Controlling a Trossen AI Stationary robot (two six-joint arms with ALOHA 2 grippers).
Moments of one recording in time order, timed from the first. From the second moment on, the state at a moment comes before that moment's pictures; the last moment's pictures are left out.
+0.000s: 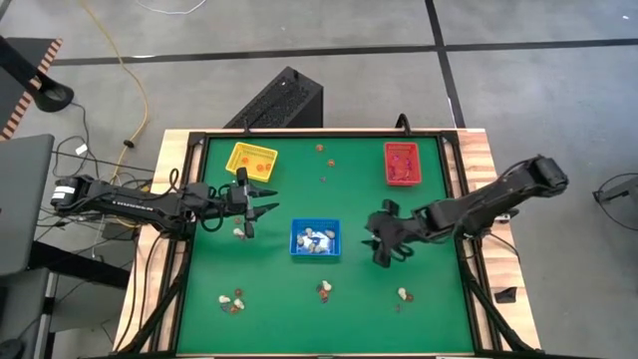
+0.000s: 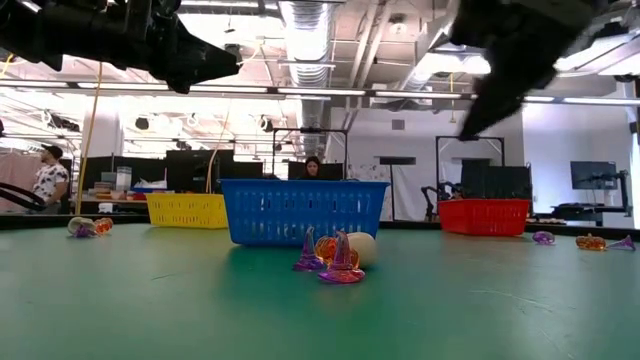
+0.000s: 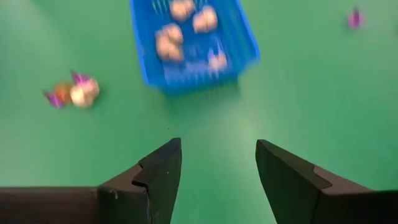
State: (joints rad) left arm 0.00 0.85 0.29 0.59 -0.22 0.10; right arm 0.31 1.25 0.81 -0.41 0.34 0.47
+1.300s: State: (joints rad) left arm 0.00 0.85 0.29 0.62 -0.19 0.06; right arm 0.37 1.22 0.68 -1.06 0.16 0.89
